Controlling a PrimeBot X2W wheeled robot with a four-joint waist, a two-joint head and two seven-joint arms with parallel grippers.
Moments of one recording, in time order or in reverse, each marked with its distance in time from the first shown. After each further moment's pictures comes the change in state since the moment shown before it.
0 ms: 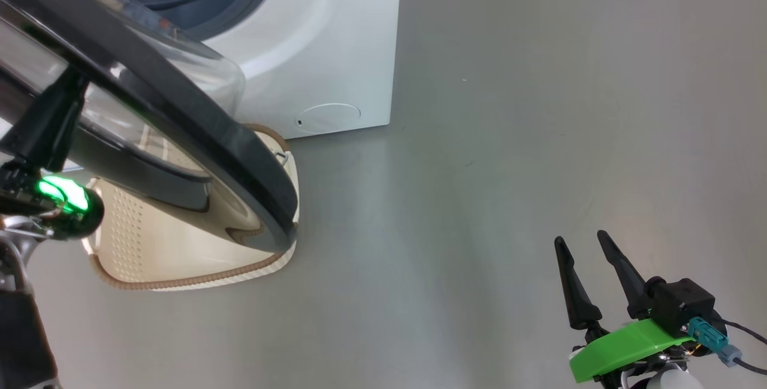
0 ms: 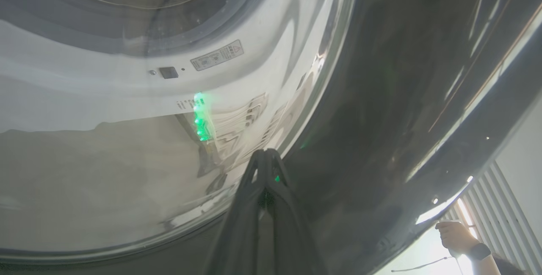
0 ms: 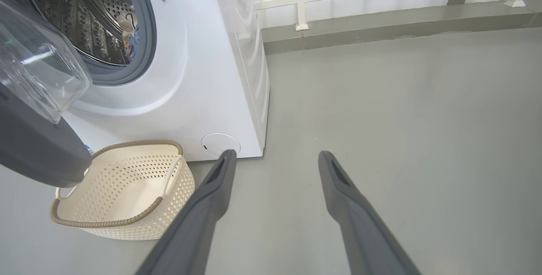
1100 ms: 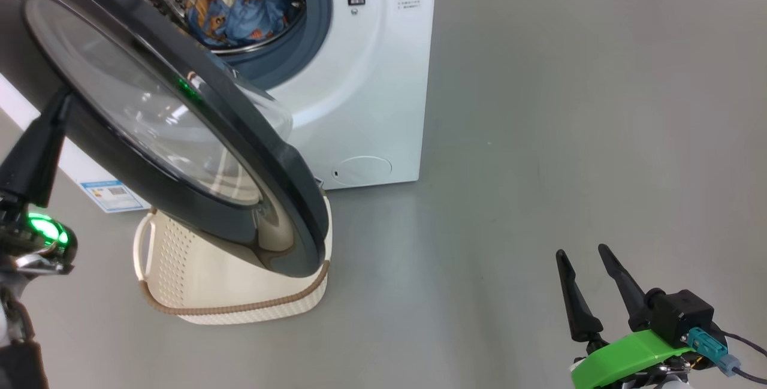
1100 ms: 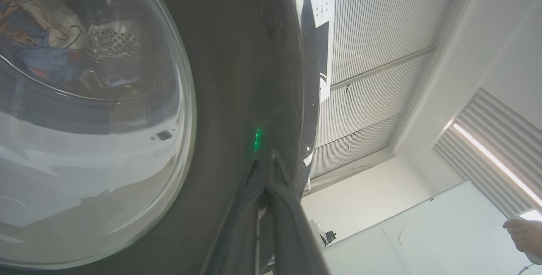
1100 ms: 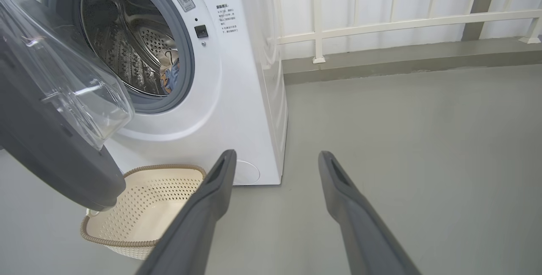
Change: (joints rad) left arm 0.142 -0.044 0.045 -0.198 0.211 -0.018 -0.149; right arm 0.025 0.000 -0.003 0.014 0.004 0.000 0.000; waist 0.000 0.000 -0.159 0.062
